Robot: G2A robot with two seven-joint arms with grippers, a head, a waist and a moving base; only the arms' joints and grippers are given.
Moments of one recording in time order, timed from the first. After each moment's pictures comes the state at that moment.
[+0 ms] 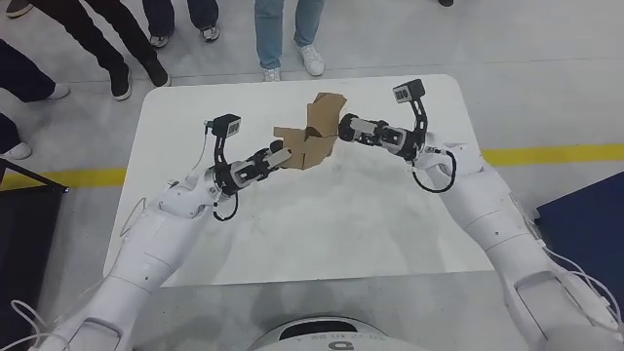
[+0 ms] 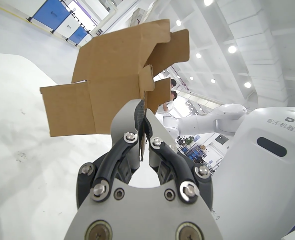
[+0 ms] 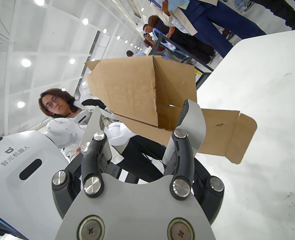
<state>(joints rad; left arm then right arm) 1.18 -1.10 -1.03 -1.28 -0.48 -1.01 -0.81 -1.00 -1.17 1.03 -1.11 0.66 -0.74 1.07</state>
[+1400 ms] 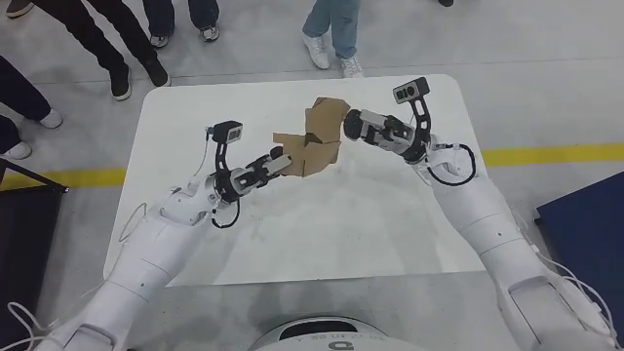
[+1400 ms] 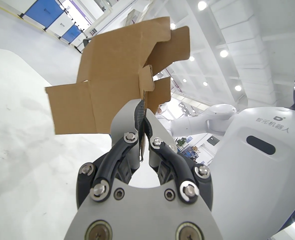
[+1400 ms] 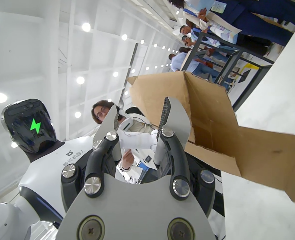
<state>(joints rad) 1.21 -1.07 -0.98 -1.33 -0.60 -1.00 -0.82 -1.04 -1.19 1.10 -1.11 0.91 -0.61 1.21</state>
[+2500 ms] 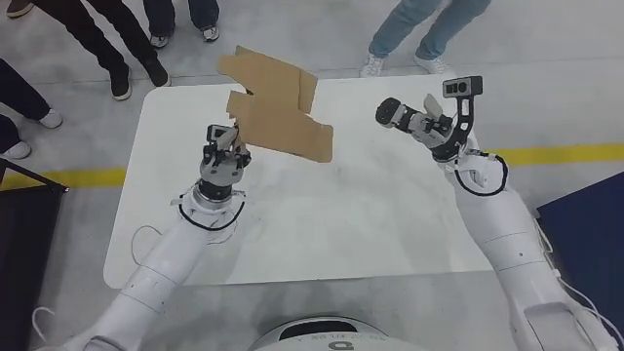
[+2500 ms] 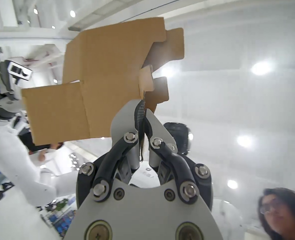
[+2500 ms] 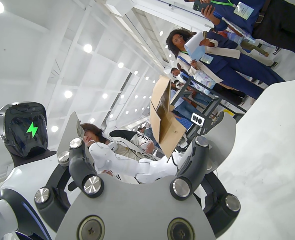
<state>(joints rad) 1.27 -1.15 -1.01 -1.32 -1.62 -0.54 -1.28 -1.20 -1.16 1.31 -1.32 0.86 -0.65 1.06</state>
